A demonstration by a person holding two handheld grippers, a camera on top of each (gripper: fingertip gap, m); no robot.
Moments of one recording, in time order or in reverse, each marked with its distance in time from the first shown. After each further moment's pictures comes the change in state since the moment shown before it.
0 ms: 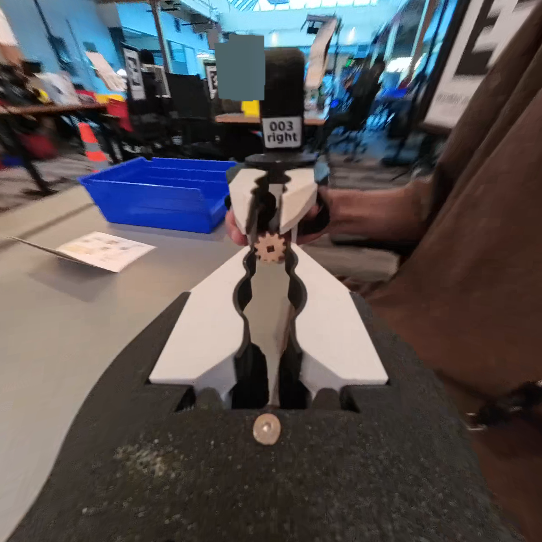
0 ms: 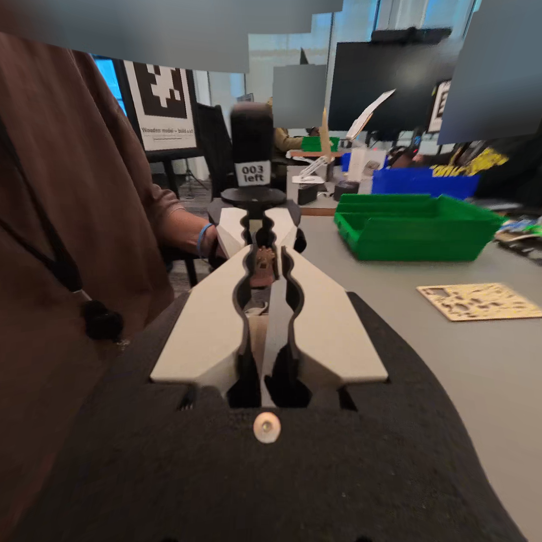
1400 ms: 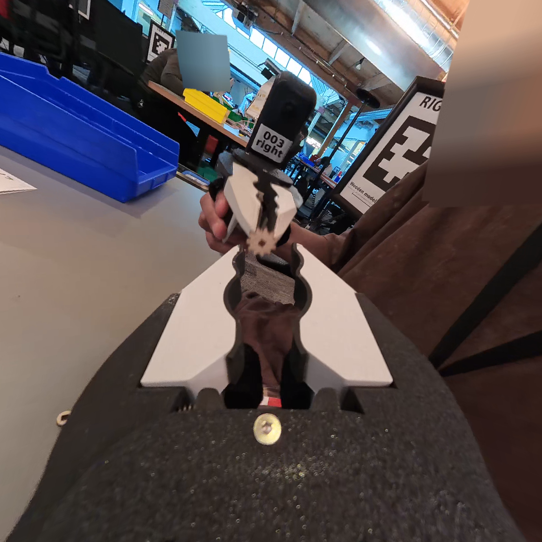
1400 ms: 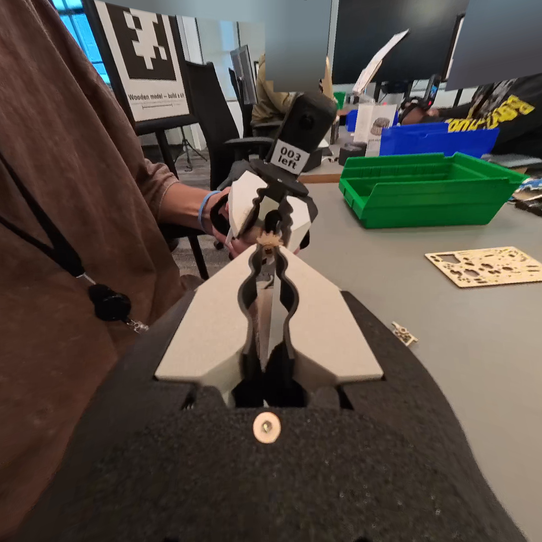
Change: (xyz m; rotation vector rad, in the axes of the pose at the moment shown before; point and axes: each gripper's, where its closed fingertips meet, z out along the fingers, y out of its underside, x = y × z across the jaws) left arm -0.001 -0.003 -0.007 0.060 0.218 -0.478; right arm 0.000 0.017 -0.003 -0.126 -0.001 0.054
